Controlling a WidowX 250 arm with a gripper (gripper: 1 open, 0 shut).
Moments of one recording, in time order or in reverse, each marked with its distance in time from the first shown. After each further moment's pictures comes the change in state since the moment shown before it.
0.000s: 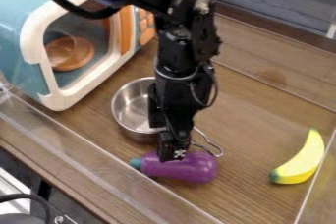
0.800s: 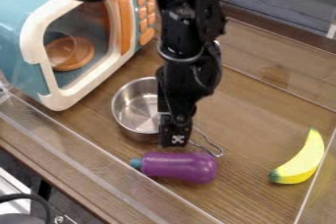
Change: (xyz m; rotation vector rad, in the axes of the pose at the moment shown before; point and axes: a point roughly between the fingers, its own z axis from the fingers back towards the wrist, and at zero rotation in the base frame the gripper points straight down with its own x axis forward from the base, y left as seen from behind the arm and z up) arm 0.006 0.004 0.016 0.029 -0.038 -0.141
